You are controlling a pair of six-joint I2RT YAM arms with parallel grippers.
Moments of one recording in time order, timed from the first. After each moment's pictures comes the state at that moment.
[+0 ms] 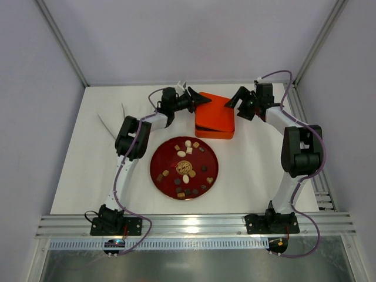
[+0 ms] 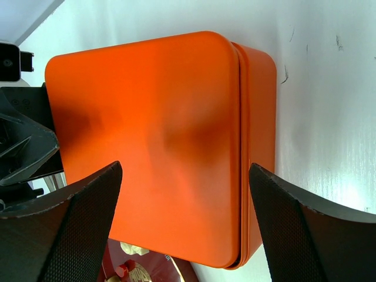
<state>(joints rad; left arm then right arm) -0.40 2.52 1.80 0.68 0.77 -1.49 0.07 1.89 1.33 -0.12 -0.37 0.62</state>
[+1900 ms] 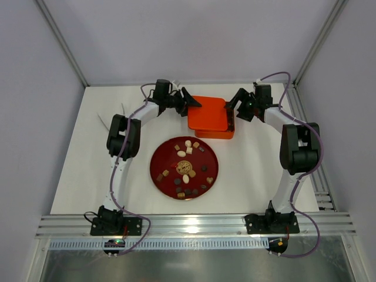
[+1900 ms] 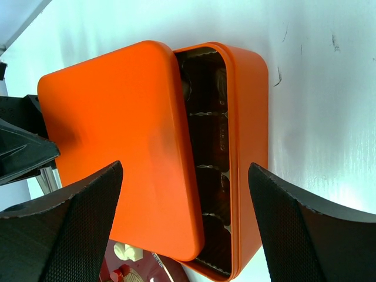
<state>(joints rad) -0.33 2.43 1.90 -0.03 0.81 -1.04 0.07 1.93 1.33 -0.09 -0.37 0.62</state>
